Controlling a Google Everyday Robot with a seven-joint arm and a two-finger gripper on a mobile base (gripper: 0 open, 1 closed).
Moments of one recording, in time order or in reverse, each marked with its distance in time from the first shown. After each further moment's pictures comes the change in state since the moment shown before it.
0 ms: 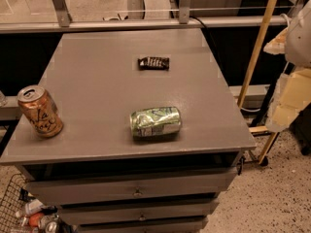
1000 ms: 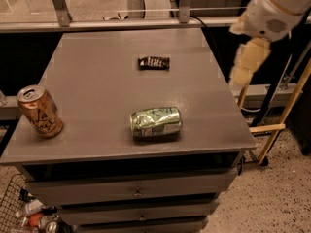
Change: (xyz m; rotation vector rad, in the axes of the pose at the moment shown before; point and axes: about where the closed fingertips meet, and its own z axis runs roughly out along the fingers) arm -0.051 -0.097 0.050 -0.020 -0.110 -0.050
